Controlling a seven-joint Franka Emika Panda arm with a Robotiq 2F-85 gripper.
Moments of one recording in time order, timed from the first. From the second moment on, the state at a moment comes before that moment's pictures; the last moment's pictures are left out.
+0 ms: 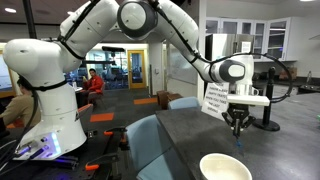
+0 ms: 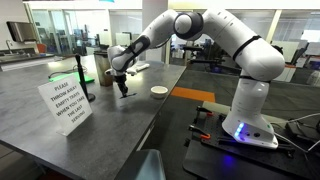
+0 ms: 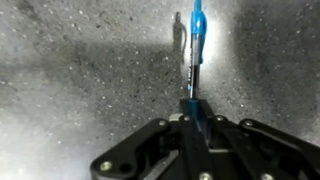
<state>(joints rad) -0.11 0.96 0.10 -1.30 -0.24 2.18 -0.98</state>
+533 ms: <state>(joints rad) -0.26 0.77 0.10 -1.57 -0.17 2.27 -1.00</state>
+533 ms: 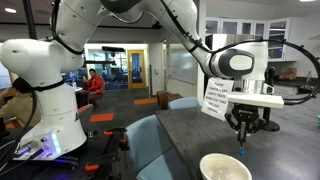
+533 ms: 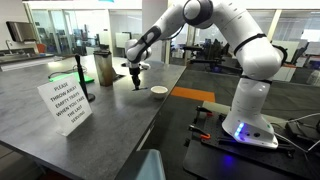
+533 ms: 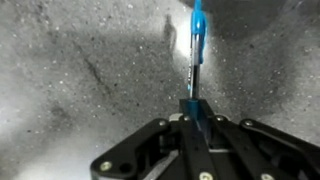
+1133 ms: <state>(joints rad) -0.38 0.59 0.12 -1.92 -0.01 2.52 -1.12</state>
